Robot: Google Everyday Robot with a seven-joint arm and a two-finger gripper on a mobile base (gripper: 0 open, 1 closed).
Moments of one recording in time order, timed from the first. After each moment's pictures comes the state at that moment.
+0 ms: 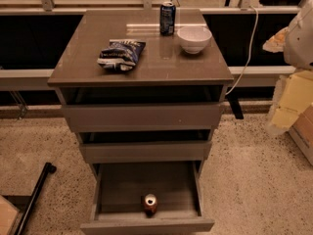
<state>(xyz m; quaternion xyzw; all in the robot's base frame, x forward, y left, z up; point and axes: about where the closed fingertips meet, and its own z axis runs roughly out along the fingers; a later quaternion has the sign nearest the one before) 0.438 -0.216 0.980 -0.60 0.78 -0.04 0.17</state>
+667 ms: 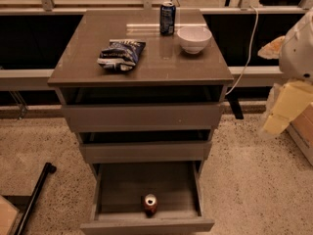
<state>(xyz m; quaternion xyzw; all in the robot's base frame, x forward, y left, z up) 0.442 -0.210 0.964 -0.60 0.78 -0.02 0.20</state>
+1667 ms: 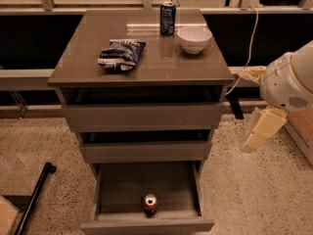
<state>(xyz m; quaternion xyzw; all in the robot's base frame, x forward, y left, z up) 0.464 -0.201 0.896 -0.62 0.74 0.03 0.25</state>
